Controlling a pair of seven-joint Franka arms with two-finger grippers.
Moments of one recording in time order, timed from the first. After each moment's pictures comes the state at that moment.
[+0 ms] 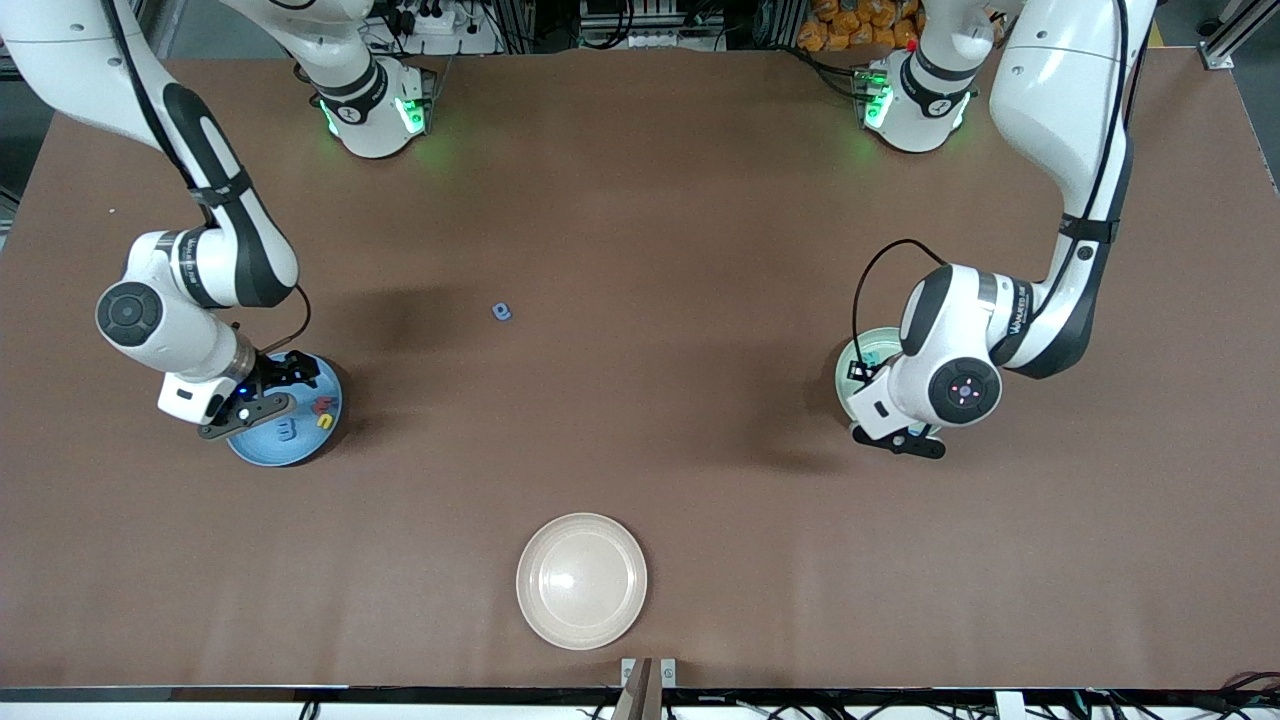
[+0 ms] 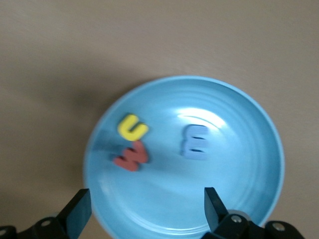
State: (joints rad) left arm -0.25 0.55 -0.03 -1.79 0.04 2.01 -0.06; right arm -0.15 0.36 0.12 -2.12 -0.15 2.43 -0.35
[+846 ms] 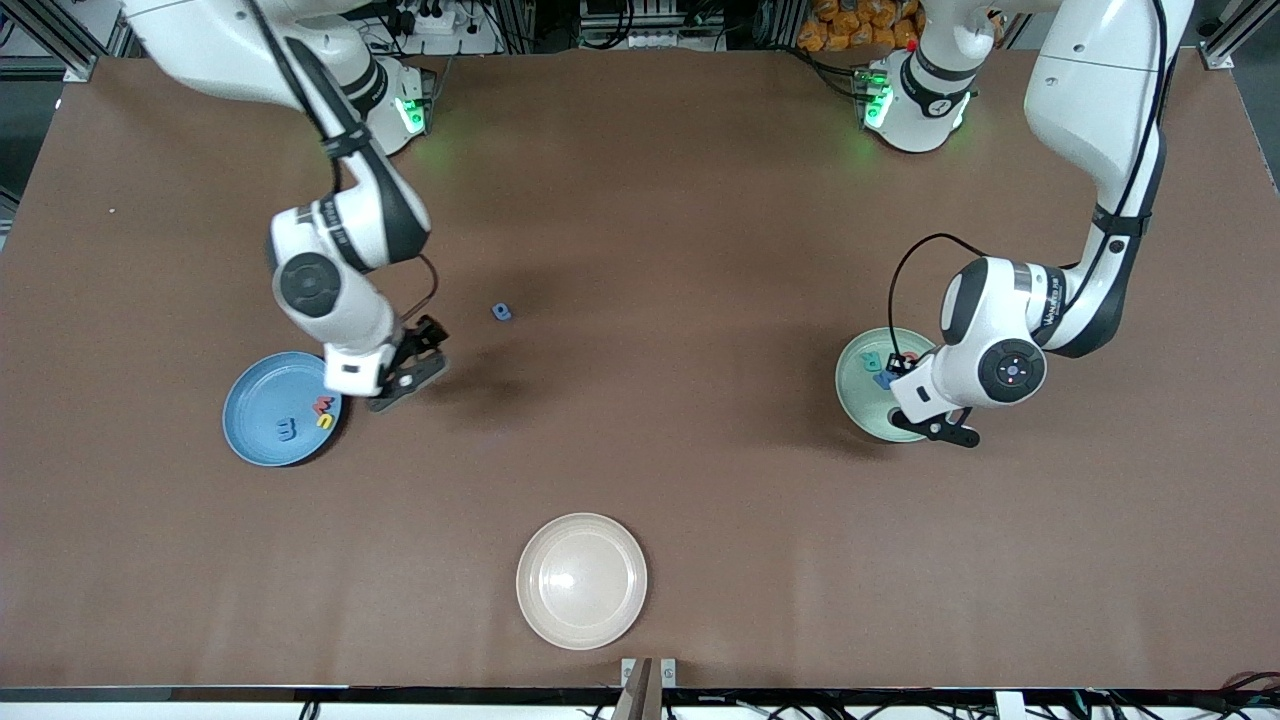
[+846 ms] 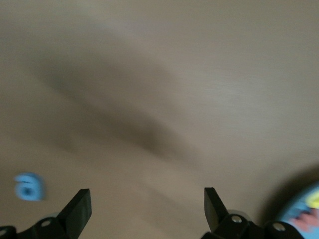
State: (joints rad) left arm -0.16 0.51 -0.03 -1.91 0.07 2.12 0.07; right arm 0.26 0.33 0.12 -2.14 -0.10 2.37 -0.19
